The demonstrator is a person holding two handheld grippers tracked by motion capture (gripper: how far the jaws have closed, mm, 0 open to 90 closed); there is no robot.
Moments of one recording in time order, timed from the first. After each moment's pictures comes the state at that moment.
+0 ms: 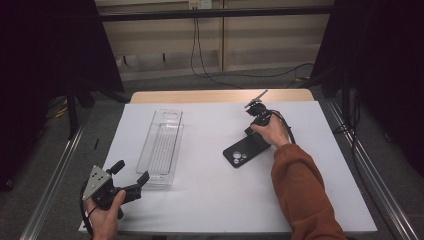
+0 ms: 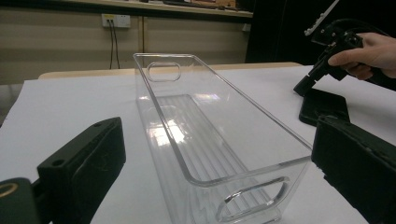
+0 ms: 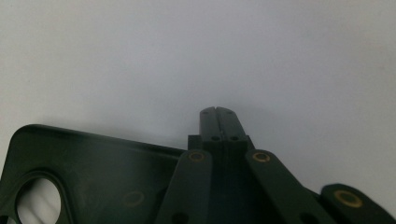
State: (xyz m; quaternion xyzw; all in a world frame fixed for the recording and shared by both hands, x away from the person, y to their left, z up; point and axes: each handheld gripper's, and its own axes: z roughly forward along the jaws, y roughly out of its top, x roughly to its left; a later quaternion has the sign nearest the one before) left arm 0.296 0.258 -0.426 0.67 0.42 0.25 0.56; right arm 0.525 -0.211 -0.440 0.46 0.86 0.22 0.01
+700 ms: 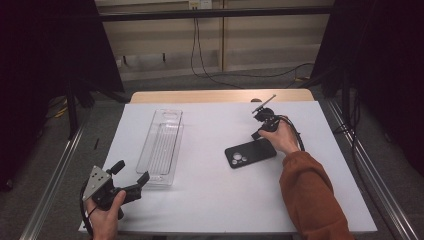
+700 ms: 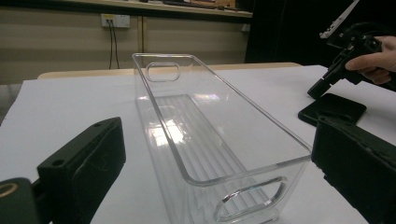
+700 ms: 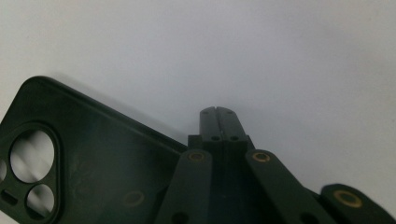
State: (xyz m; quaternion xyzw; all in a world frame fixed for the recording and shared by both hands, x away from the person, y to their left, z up) left arm 0.295 0.258 -0.426 0.67 0.42 0.25 0.56; right arm 0.501 -0.229 -0.439 0.45 0.87 0.22 0.02
